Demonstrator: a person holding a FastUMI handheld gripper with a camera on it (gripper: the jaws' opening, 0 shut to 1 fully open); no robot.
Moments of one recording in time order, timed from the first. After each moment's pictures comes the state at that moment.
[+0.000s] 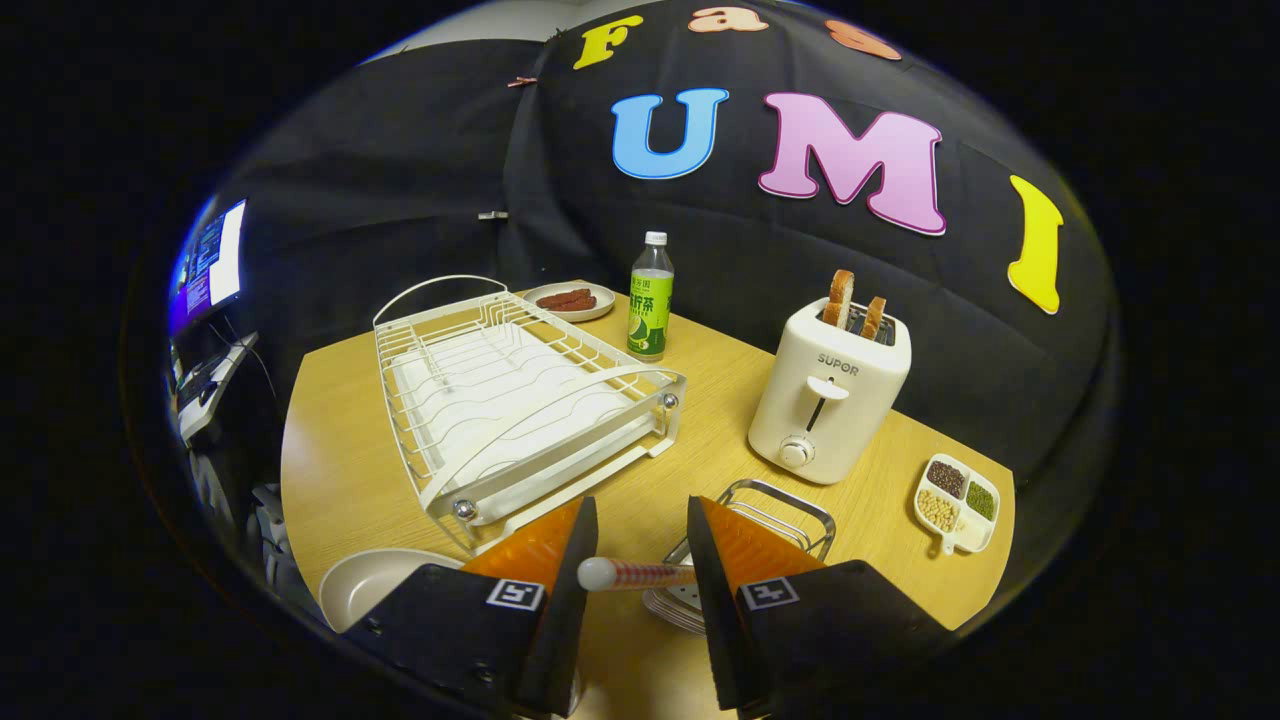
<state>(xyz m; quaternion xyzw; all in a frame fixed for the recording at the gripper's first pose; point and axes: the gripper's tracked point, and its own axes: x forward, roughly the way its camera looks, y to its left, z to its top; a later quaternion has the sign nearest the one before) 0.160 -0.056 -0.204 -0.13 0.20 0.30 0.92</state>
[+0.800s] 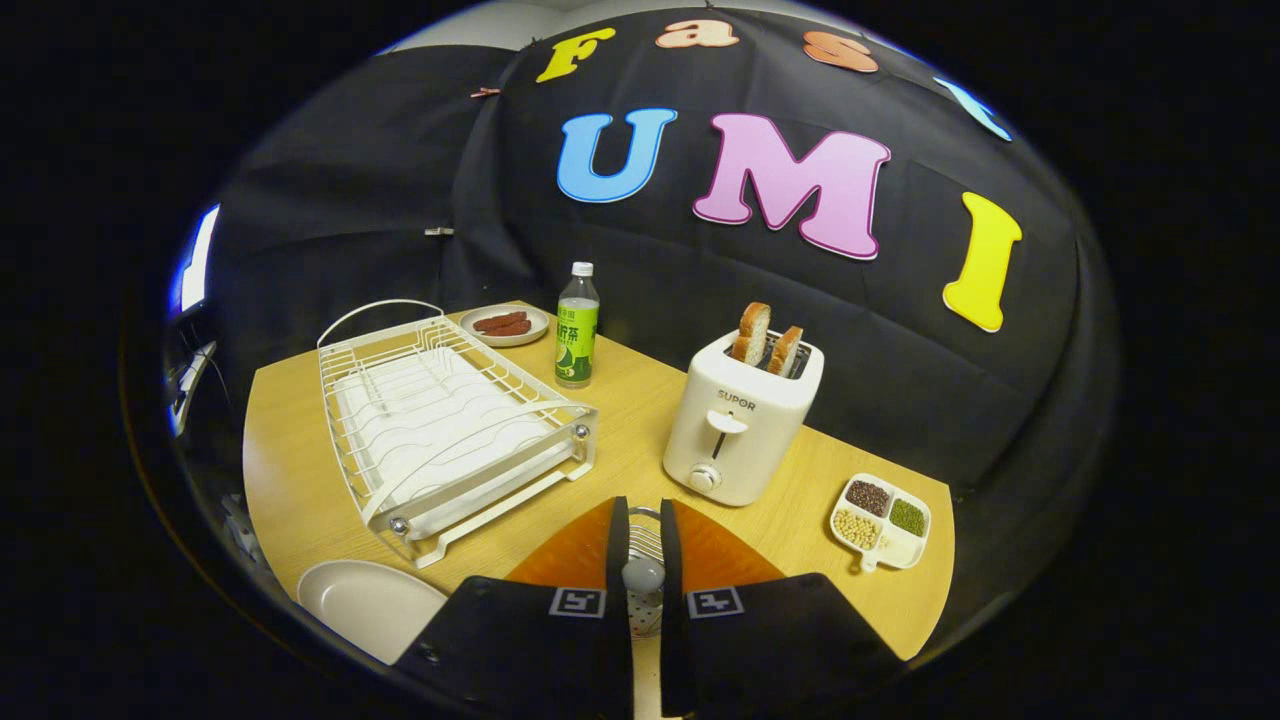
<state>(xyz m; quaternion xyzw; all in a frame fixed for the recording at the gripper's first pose) 0.189 -0.107 -0.163 -0.14 0.17 0.22 0.95</state>
